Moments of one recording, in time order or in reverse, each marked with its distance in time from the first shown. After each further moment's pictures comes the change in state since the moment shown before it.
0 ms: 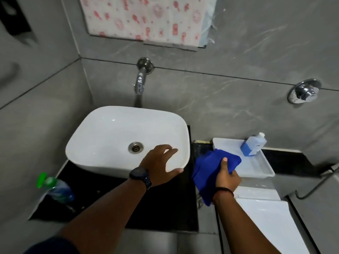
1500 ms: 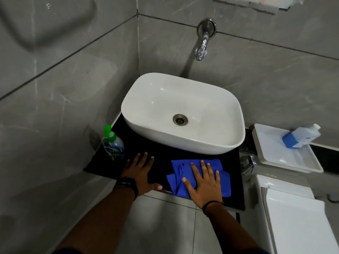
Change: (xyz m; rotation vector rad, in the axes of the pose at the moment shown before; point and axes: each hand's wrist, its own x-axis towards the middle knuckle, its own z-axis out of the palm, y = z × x) left_hand -0.204 -0.174 0.023 0.278 -0.390 -0.494; right_hand -0.127 0.180 0.058 -1.367 -0.606 -0.947
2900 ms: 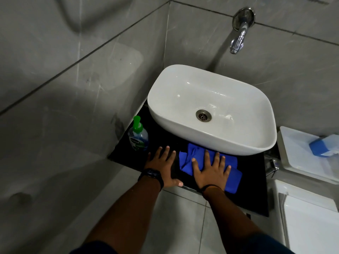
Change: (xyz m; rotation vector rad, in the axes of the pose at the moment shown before) left_hand -0.001 0.005 -0.010 -0.050 -0.090 0.006; right_hand 0.037 -0.067 0.008 0.015 -0.041 0.253
